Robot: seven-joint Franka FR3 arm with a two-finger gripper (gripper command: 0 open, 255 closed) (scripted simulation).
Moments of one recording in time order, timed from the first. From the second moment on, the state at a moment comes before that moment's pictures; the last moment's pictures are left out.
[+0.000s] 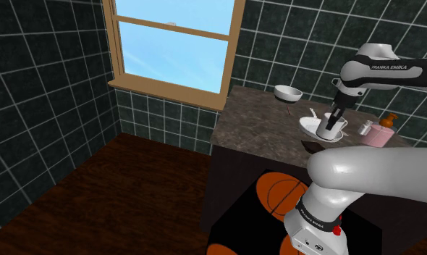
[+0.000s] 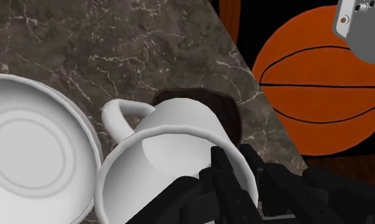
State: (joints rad) arm -0.57 -0.89 -0.58 -2.67 -0.51 1.88 -0.78
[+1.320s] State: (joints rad) arm -0.58 -0.84 -0.65 -2.77 -0.57 2.03 -0.77
